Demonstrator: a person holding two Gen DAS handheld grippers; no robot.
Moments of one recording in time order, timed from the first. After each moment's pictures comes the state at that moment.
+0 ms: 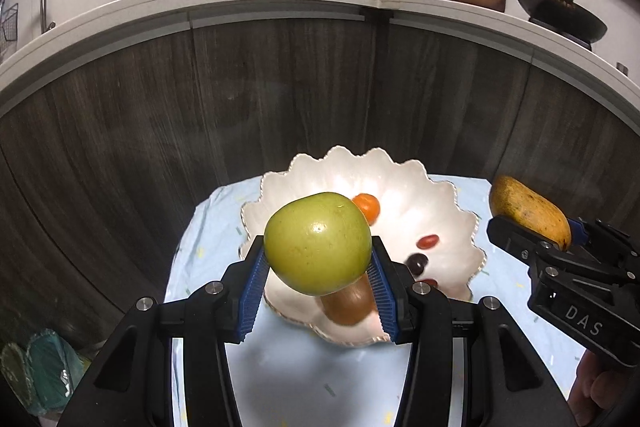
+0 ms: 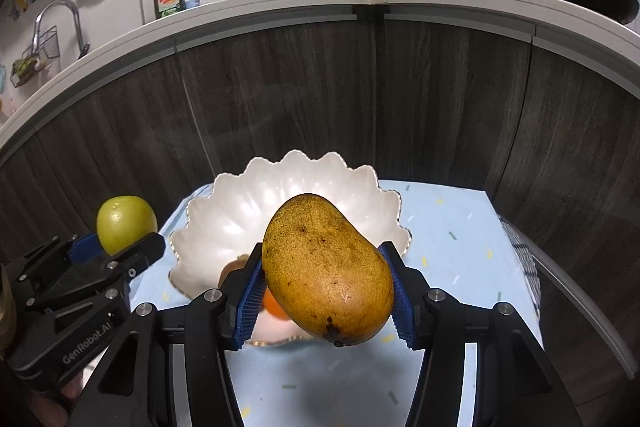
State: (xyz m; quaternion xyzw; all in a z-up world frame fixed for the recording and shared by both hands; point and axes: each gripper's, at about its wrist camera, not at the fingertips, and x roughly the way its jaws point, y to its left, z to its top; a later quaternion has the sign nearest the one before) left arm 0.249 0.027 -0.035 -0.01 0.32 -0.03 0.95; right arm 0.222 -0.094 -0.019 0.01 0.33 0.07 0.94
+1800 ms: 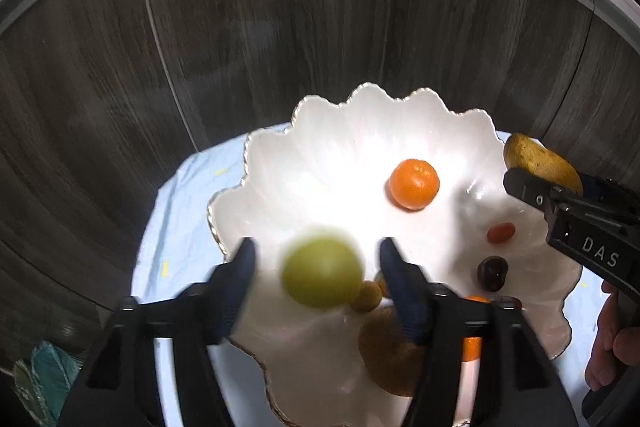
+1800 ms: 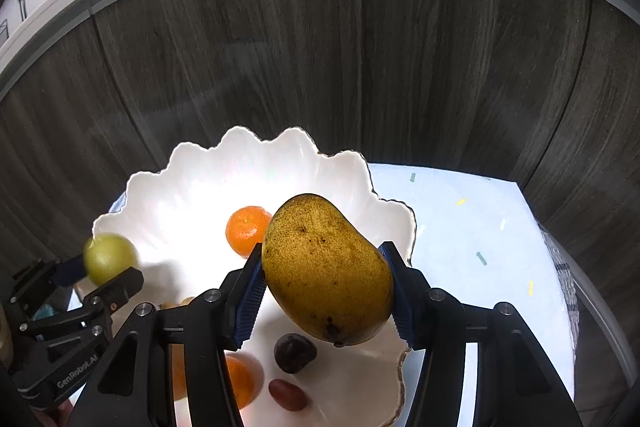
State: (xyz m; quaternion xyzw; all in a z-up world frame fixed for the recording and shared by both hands) left arm 0.354 0.038 -0.106 0.02 0.42 -0.04 0.91; right arm 0.346 -0.098 -0.088 0.01 0.41 0.04 0.91
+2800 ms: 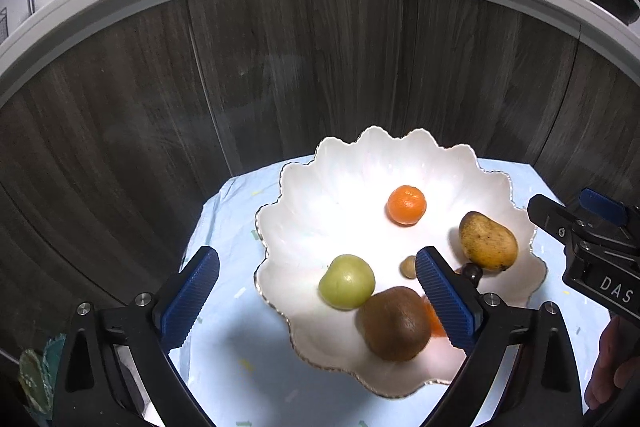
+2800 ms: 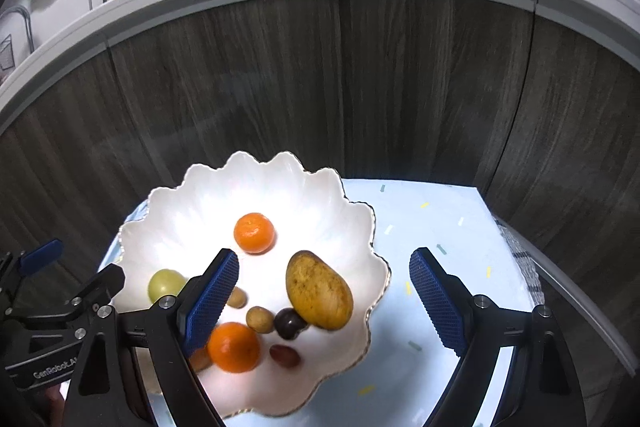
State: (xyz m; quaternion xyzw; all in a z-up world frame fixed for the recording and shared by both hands) left arm 0.308 0.039 -0.054 0.02 0.37 0.00 0.93; right arm 0.287 -0.109 -0.045 0.02 0.36 0.01 0.93
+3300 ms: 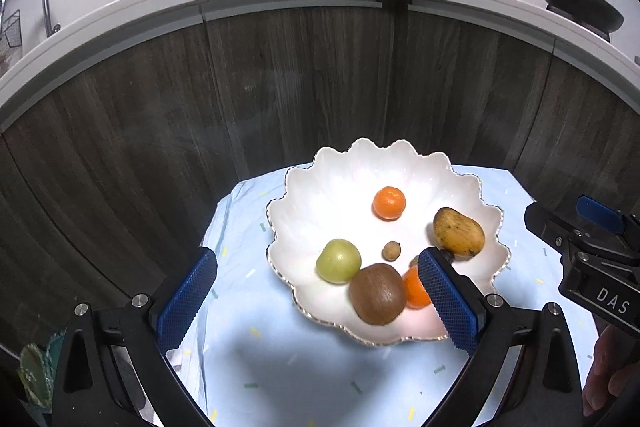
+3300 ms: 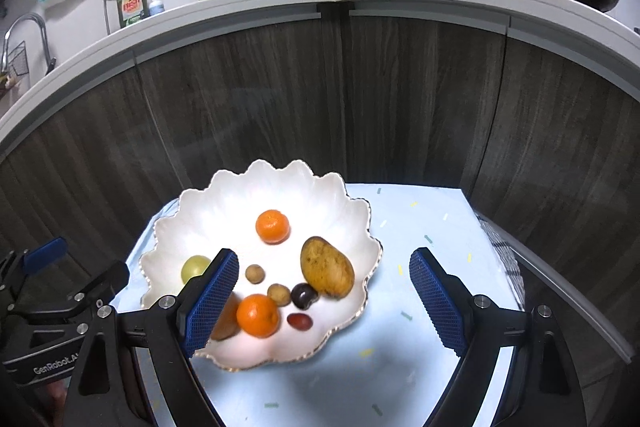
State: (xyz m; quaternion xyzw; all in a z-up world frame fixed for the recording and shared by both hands) left arm 0.257 0.040 -0.022 0.01 0.35 0.00 0.94; right arm 0.232 -0.108 -0.016 0.02 0.34 0.02 0.94
